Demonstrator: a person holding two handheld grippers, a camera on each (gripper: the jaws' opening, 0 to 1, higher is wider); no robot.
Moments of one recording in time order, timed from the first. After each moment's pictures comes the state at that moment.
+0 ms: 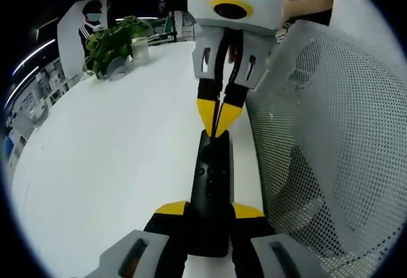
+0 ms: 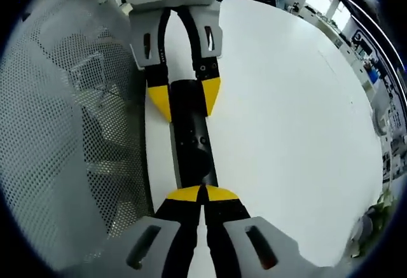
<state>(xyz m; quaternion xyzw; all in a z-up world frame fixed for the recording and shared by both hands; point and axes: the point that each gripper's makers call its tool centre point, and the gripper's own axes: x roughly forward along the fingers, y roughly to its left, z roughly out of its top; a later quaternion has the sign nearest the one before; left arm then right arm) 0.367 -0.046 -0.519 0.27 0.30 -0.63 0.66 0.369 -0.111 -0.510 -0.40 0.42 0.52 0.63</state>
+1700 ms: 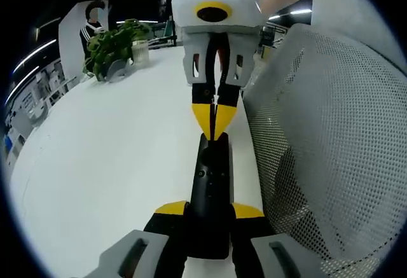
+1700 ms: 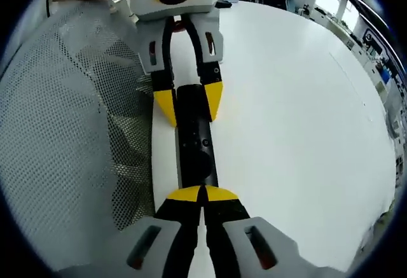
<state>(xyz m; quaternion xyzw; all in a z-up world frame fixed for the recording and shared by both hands) 0.366 -0.045 -0.516 0.26 0.29 -0.64 0.66 0.370 -0.110 -0.510 -0.34 0.42 0.57 0.62</state>
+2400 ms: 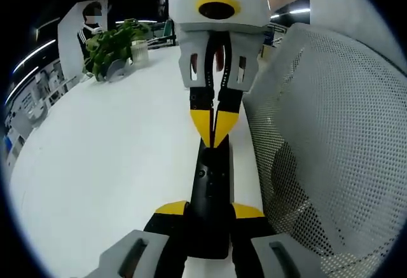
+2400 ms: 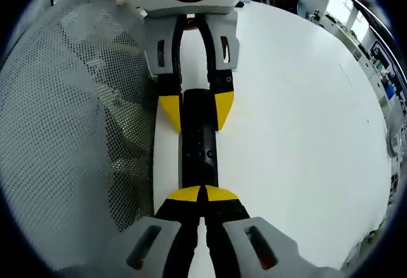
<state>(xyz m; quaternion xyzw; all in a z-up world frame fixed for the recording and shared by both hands) 0.367 -0.045 -0.519 0.26 0.29 -0.64 0.66 0.364 -0.096 -0.510 -0.39 0.40 0.58 0.59</state>
